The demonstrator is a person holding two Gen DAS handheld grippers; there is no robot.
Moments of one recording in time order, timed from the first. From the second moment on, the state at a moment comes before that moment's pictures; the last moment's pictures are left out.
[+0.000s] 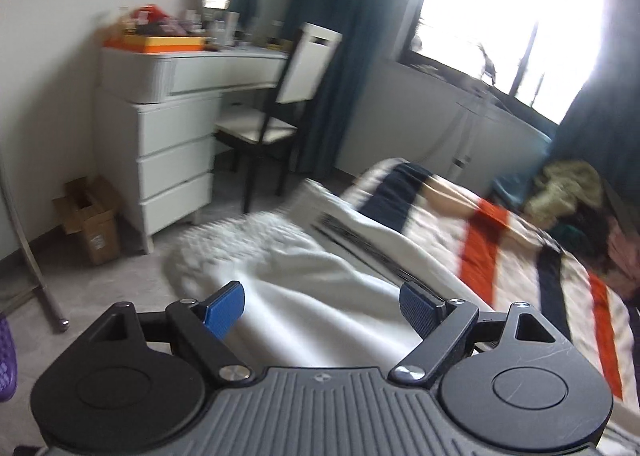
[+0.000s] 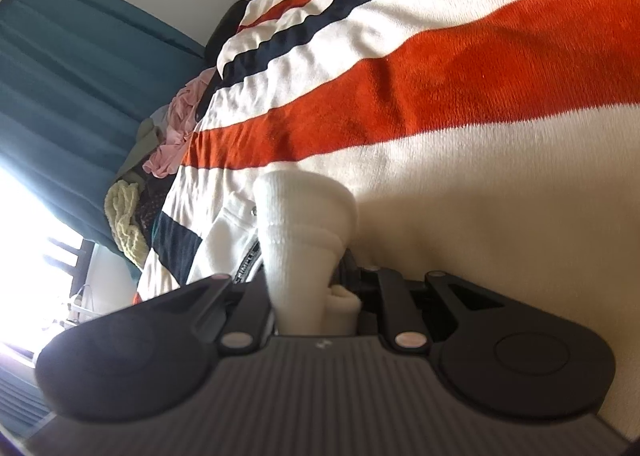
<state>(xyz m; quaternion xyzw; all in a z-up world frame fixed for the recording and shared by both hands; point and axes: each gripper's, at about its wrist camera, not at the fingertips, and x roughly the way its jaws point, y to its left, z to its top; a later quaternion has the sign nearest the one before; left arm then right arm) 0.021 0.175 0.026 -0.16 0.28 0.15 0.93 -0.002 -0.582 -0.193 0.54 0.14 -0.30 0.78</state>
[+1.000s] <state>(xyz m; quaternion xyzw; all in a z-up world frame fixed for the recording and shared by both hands) 0.043 0.041 -0.064 0.01 0.35 0.00 0.94 0.050 -0.375 0.005 0.05 0.08 -0.18 0.98</state>
